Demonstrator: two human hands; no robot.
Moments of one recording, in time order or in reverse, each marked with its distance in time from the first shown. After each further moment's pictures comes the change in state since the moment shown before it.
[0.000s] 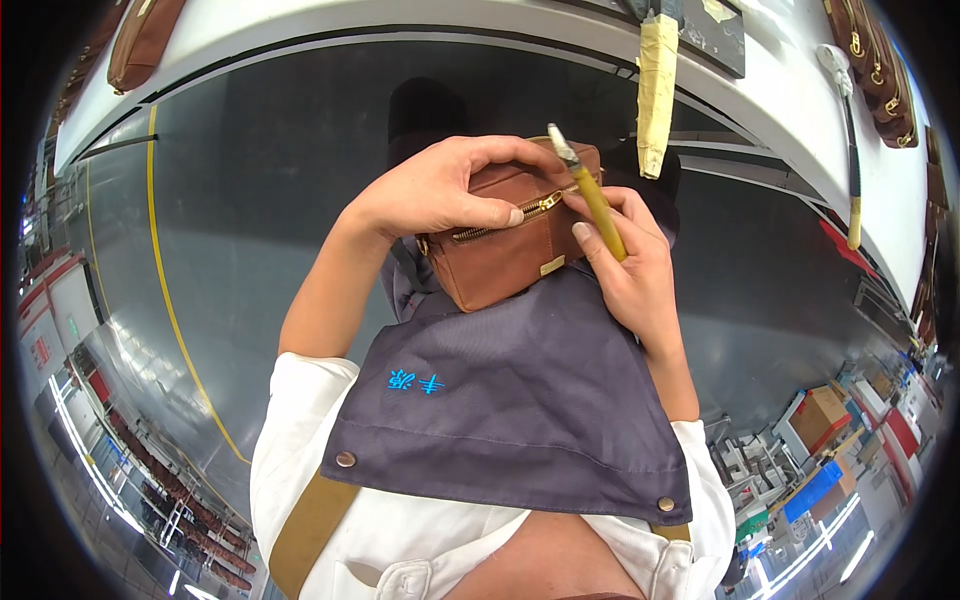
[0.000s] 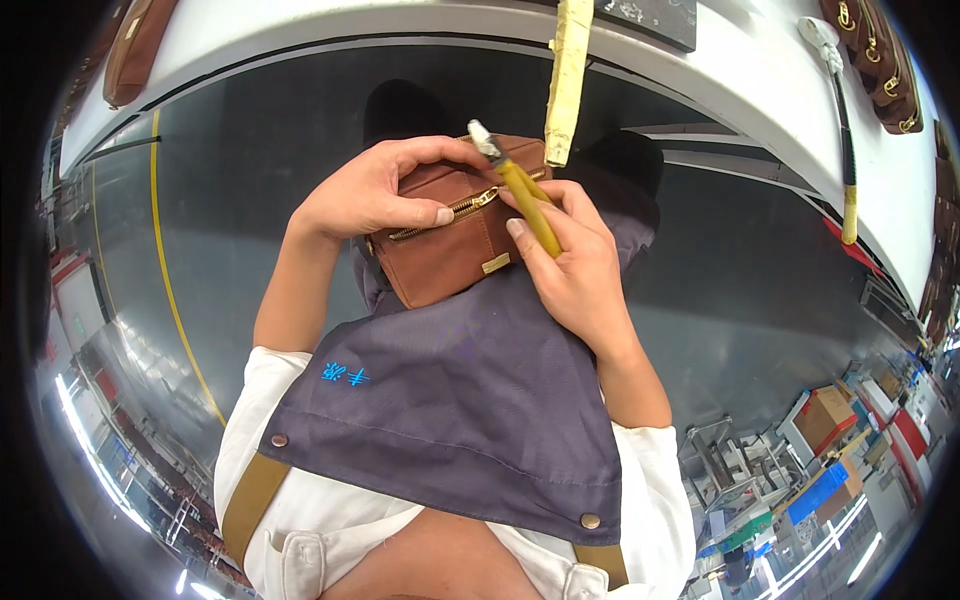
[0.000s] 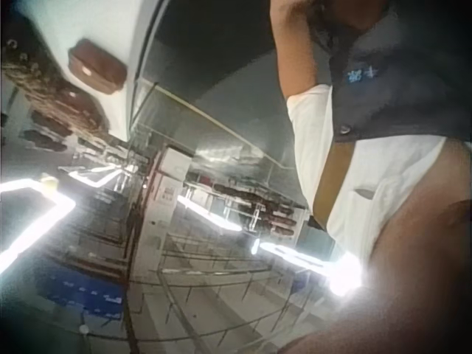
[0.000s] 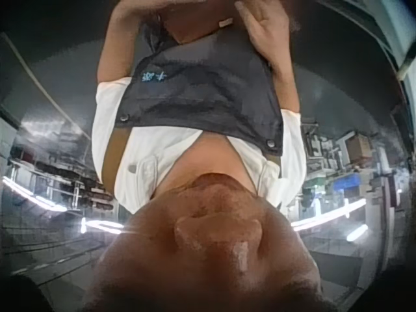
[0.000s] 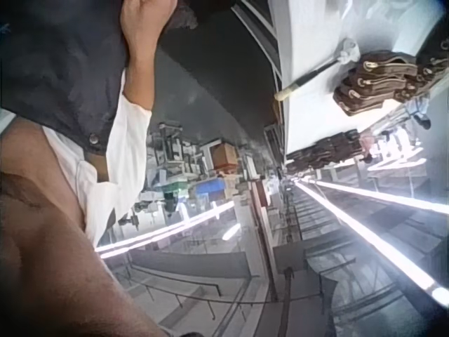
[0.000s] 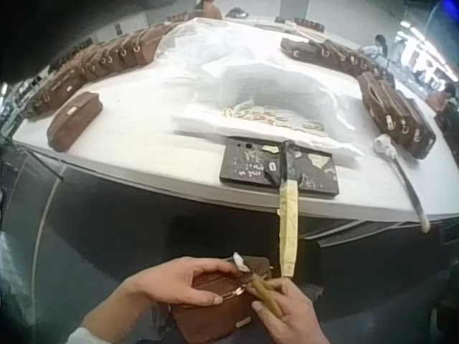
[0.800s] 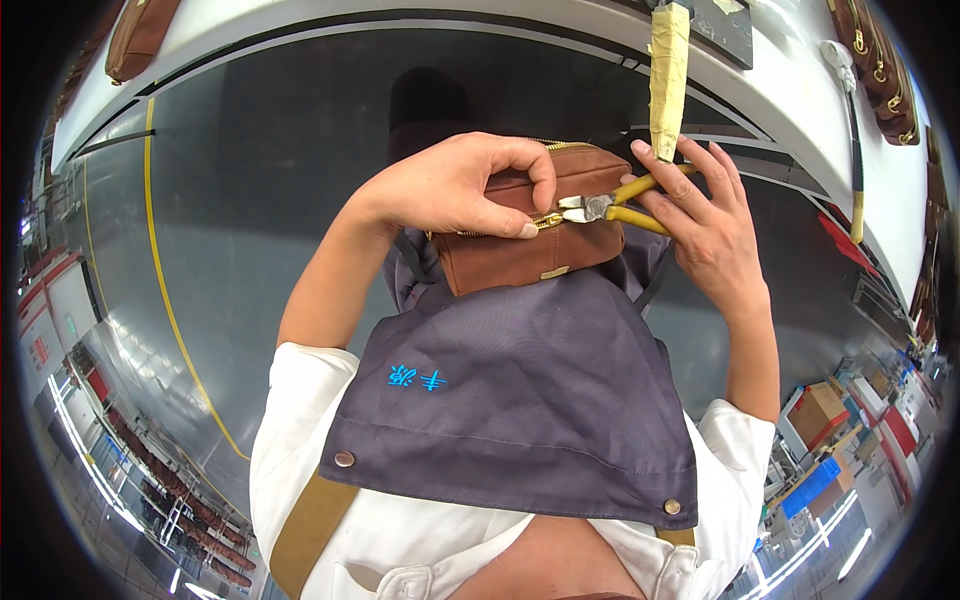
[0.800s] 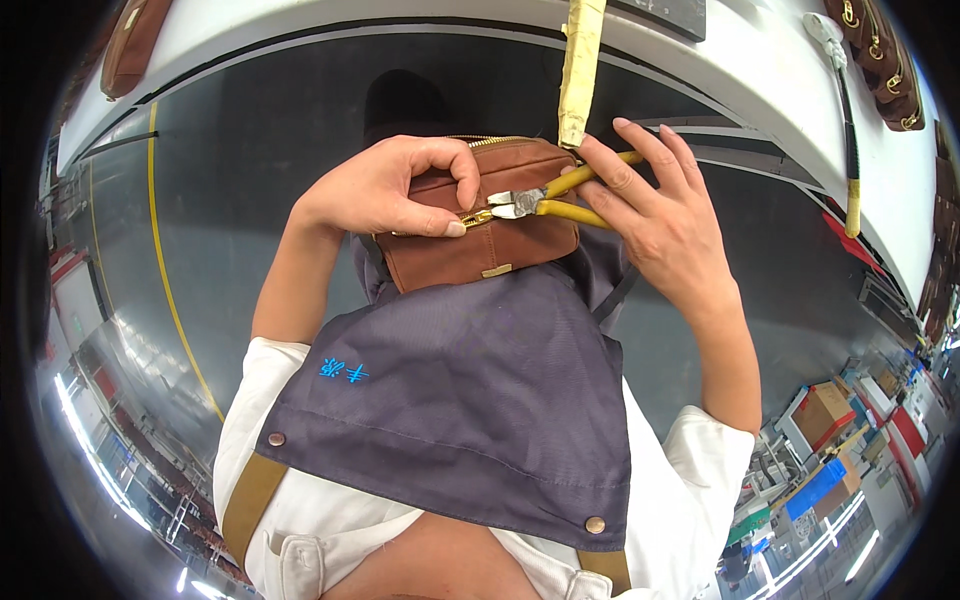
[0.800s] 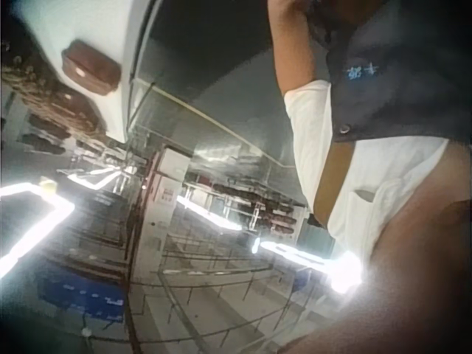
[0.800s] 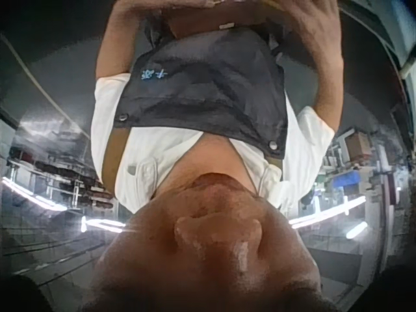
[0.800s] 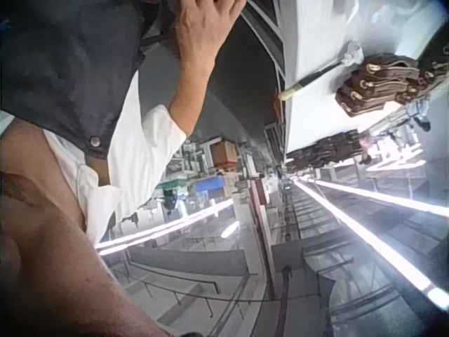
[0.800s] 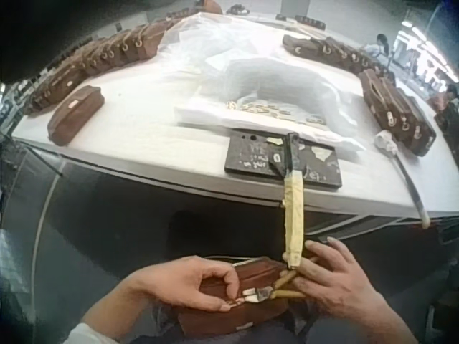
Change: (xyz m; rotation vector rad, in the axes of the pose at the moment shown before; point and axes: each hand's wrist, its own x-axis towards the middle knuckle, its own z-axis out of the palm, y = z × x) left_hand -0.002 0.007 0.001 0.256 -0.085 -0.013; right_hand 0.024 0.006 -0.076 -1.095 -0.179 -0.635
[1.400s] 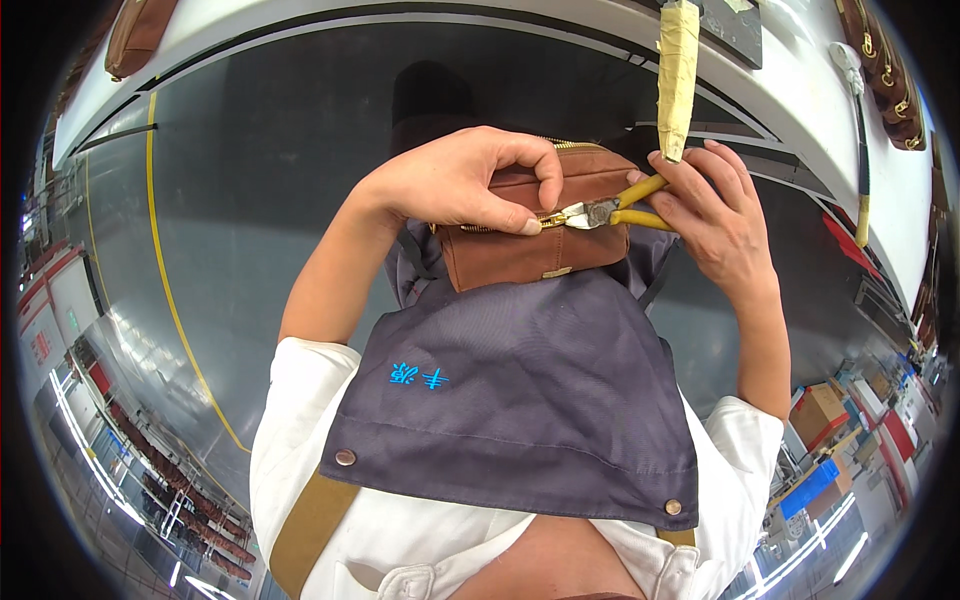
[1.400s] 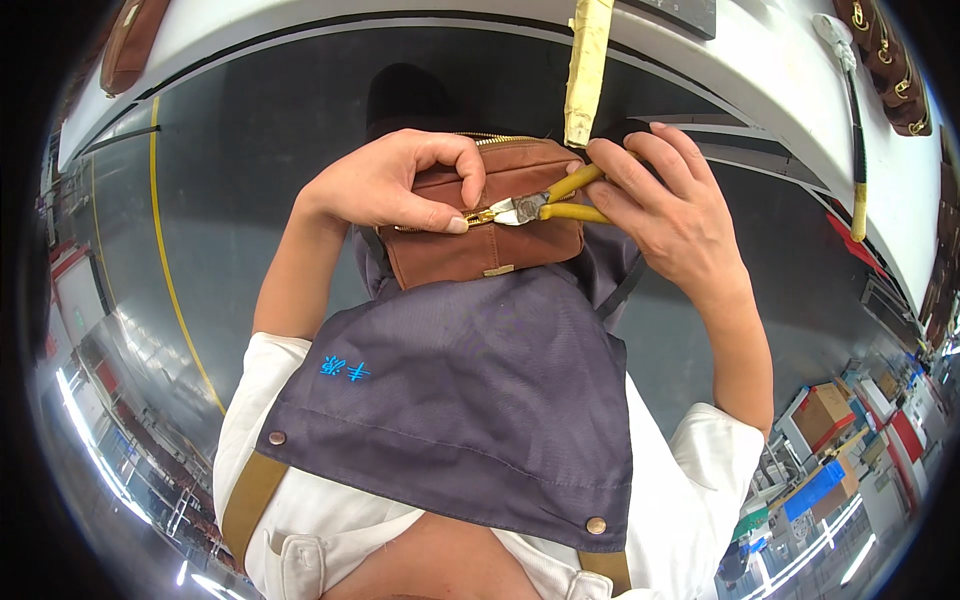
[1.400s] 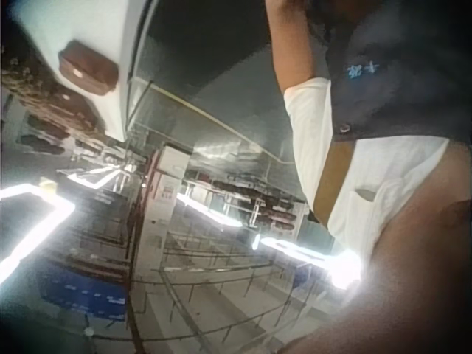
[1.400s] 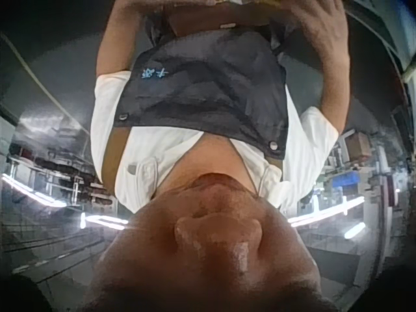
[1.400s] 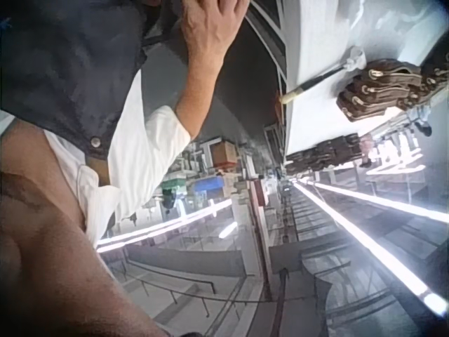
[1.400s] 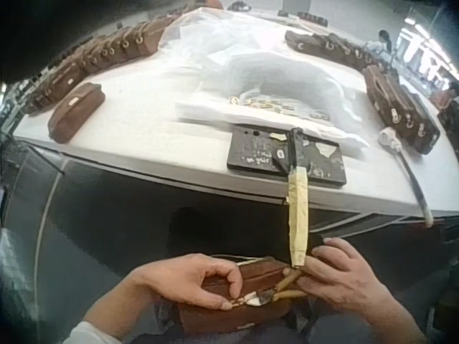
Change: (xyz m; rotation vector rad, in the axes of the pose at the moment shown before) left_hand 0.004 -0.006 -0.002 -0.036 -0.060 0.009; right_hand 0.006 0.011 0.002 -0.016 0.094 -0.162
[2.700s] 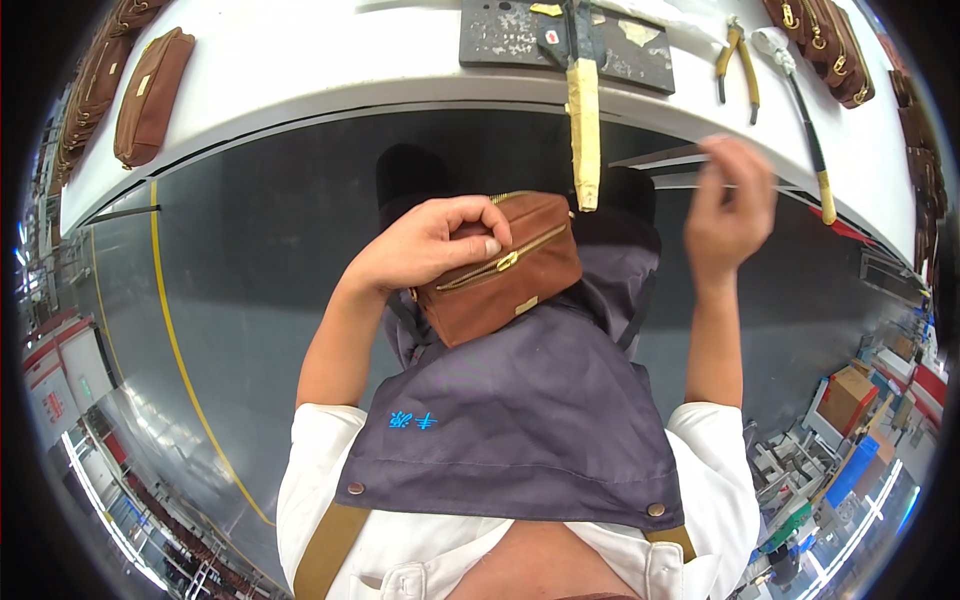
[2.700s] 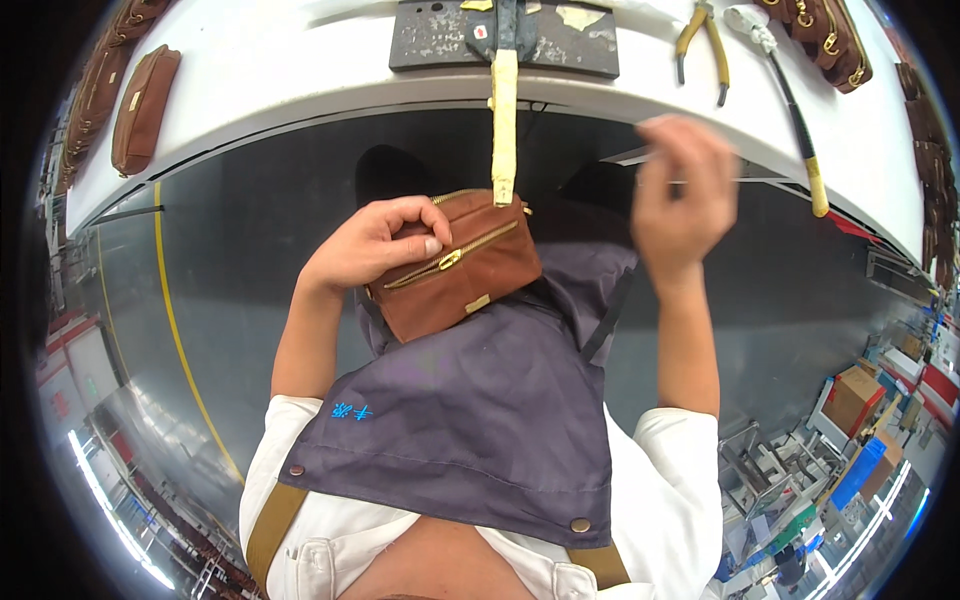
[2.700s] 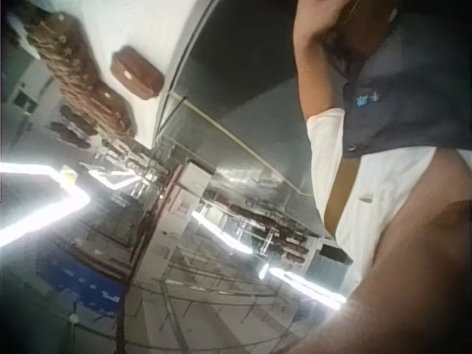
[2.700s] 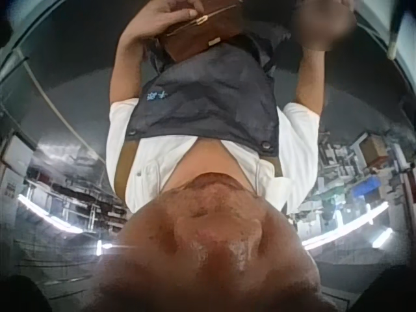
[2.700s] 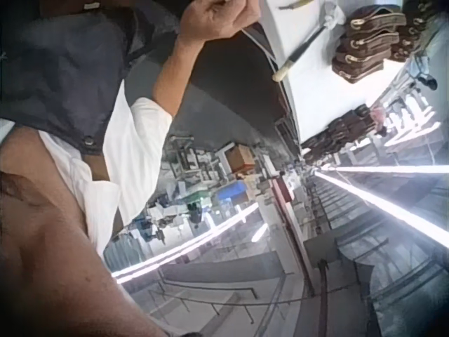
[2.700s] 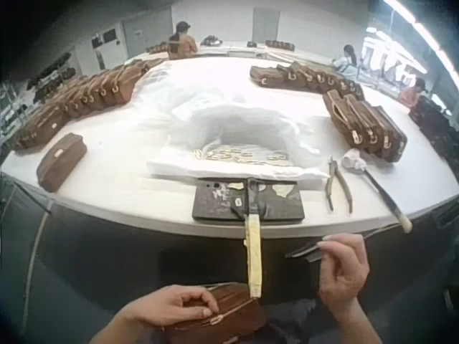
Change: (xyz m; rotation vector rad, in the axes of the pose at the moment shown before) left_hand -0.005 -0.006 0.000 -0.143 0.124 -0.080; right_hand -0.011 0.028 0.022 0.162 0.758 0.560
